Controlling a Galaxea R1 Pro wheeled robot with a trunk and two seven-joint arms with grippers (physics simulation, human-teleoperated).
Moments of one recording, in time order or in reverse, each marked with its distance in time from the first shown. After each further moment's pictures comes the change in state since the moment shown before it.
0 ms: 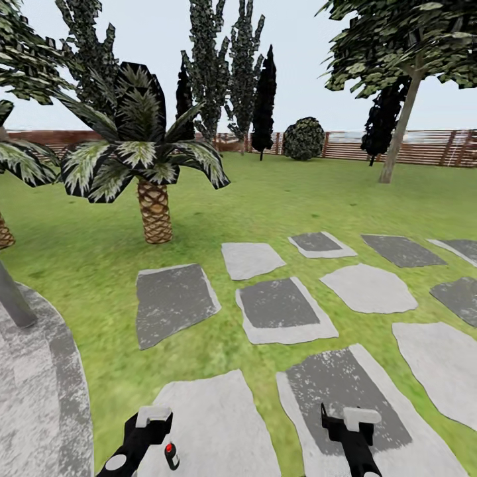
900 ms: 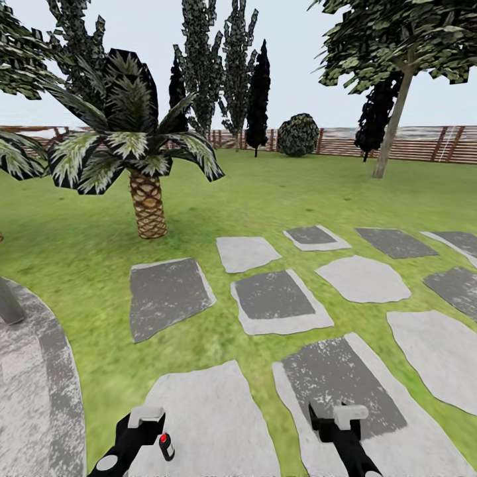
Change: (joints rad) left arm 0.000 0.035 0.005 0.004 0.001 0.002 -0.011; right arm 0.000 -0.003 -0.009 -0.006 -0.002 0.001 0.201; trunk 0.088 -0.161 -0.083
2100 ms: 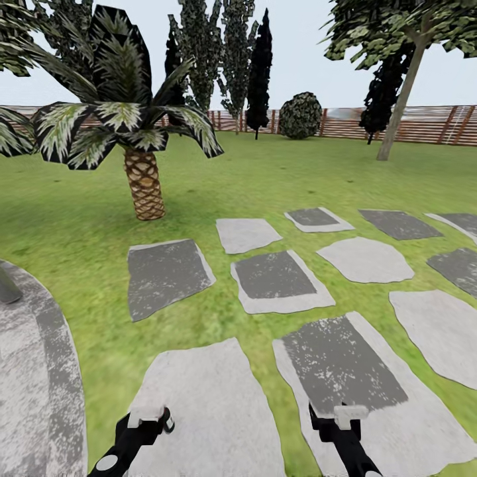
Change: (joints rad) left arm 0.000 0.001 0.001 -0.001 0.000 0.000 0.001; right arm 0.000 0.001 -0.001 -0.001 0.000 0.000 -0.003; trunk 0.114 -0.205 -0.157
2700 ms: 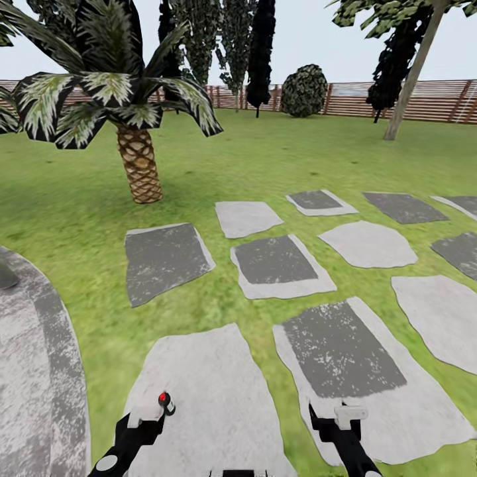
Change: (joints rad) left arm 0.000 -0.001 0.004 0.001 0.000 -0.005 0.000; right arm 0.000 0.000 -0.001 0.000 -0.001 0.000 0.000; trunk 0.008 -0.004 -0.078
